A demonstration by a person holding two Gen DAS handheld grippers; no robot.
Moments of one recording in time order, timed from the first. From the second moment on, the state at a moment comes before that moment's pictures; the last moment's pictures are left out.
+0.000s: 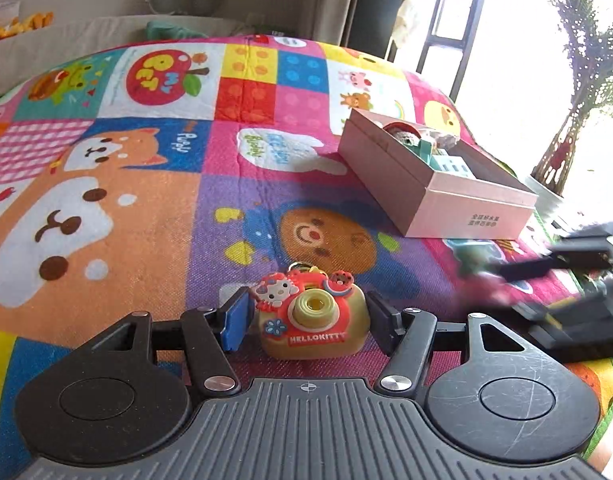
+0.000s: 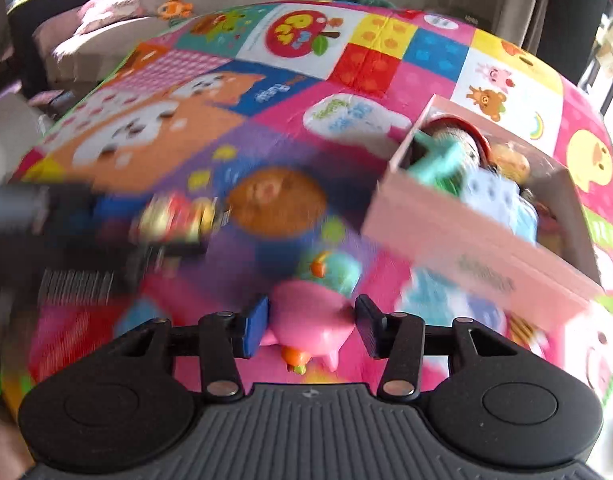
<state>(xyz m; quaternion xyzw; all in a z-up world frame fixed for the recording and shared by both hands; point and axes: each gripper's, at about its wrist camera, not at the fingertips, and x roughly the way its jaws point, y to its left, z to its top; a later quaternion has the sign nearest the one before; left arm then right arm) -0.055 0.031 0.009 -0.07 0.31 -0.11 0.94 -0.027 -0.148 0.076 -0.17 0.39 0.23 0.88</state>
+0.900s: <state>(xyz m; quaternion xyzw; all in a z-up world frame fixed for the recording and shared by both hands) -0.054 0.028 0.009 -0.06 0.31 -0.10 0.94 -0.074 -0.133 0.065 -0.15 0.32 0.26 0.90</state>
